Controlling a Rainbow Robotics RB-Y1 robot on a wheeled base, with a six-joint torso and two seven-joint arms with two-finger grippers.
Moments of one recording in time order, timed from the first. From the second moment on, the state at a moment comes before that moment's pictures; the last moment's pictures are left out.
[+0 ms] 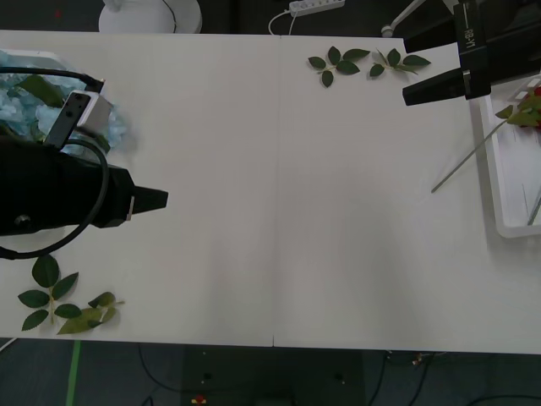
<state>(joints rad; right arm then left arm) -0.95 -1.19 0.59 -1.42 -2.24 1.14 2.71 -0.20 0.64 0.12 -2.42 0.98 1.62 -1.33</state>
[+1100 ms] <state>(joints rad) -0.95 -1.19 0.59 -1.42 -2.24 1.14 2.71 -0.17 1.11 -0.21 -1.96 2.31 0.71 -2.70</state>
